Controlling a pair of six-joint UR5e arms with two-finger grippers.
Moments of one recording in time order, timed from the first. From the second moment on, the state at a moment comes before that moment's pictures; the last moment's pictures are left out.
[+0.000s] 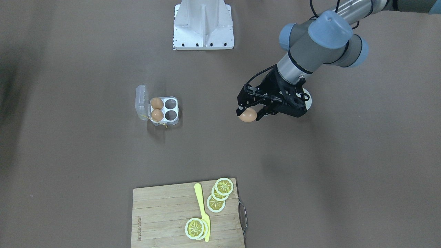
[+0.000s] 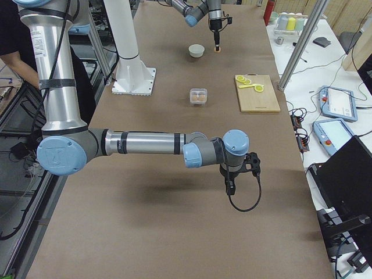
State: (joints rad) left arm -0.79 -2.17 -1.61 -2.19 -2.14 -1.29; right arm 1.49 -1.47 1.48 -1.38 2.36 0.11
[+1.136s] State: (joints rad) left arm -0.59 -2.32 -1.51 -2.29 -1.83 -1.46; right arm 1.50 -1.47 1.49 -1.41 2.36 0.11
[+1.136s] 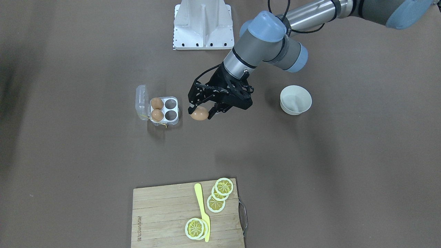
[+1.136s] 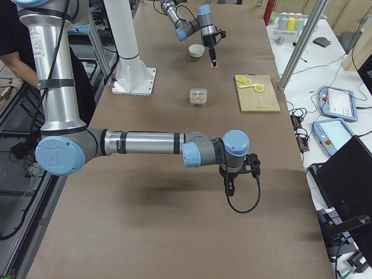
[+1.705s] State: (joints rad) left arm -0.51 -2.40 -1.40 -2.33 -1.63 -1.48; right arm 1.51 -1.47 1.49 -1.42 2.36 0.11
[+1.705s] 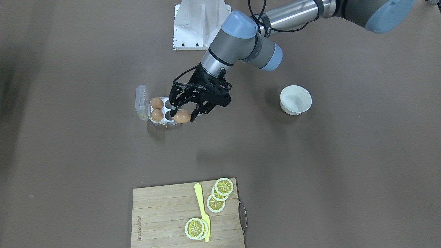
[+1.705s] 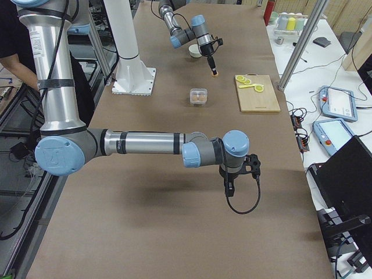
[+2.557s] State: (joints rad) left arm -0.44 -2.45 -1.32 -2.36 -1.58 -1.47; right arm 1.52 -1.47 1.49 -1.44 2.36 0.11
